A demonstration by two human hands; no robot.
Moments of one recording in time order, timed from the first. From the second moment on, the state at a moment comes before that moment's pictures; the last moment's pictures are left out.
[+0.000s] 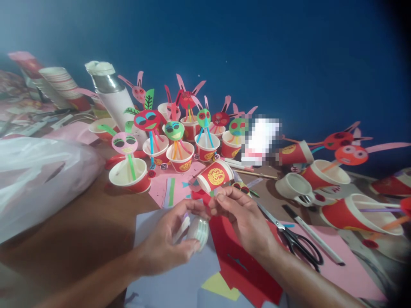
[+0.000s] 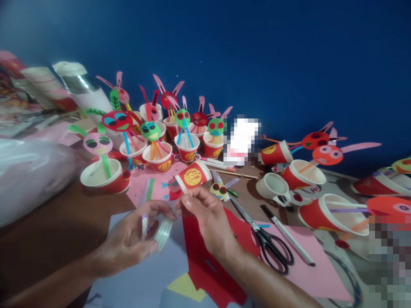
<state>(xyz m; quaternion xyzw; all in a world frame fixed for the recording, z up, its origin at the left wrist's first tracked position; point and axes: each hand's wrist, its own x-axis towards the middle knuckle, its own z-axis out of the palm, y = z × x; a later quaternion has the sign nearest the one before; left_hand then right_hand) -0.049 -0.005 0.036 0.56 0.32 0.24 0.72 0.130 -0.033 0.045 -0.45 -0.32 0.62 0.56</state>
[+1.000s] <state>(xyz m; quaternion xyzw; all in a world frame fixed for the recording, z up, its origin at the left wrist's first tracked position) -0.059 0.010 0.041 0.49 0.38 0.26 0.74 0.143 -0.026 0.063 -0.47 -0.40 0.58 0.53</state>
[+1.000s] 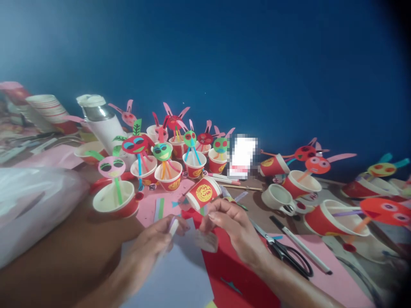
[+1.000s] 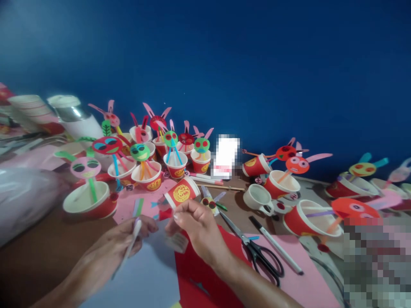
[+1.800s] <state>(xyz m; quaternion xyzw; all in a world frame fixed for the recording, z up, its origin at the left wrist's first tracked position) -0.058 0.008 0.057 0.59 0.35 0.07 0.72 0.147 -0.028 0.058 -0.51 -0.48 0.60 0.38</state>
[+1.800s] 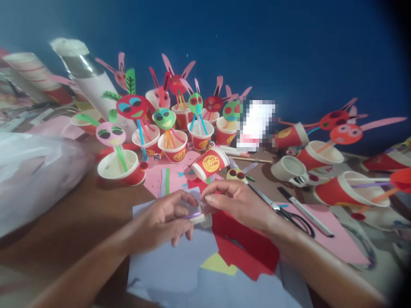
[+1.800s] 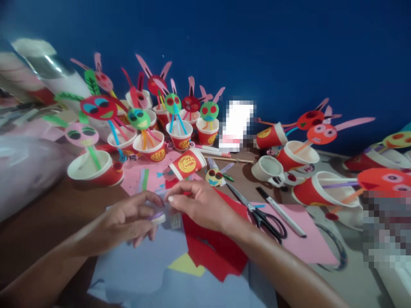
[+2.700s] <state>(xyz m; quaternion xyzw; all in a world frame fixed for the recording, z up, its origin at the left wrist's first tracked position) -0.042 0.008 0.069 0.64 0.38 0.02 0.67 0.146 -0.033 0.070 -0.56 -0.60 0.50 0.28</state>
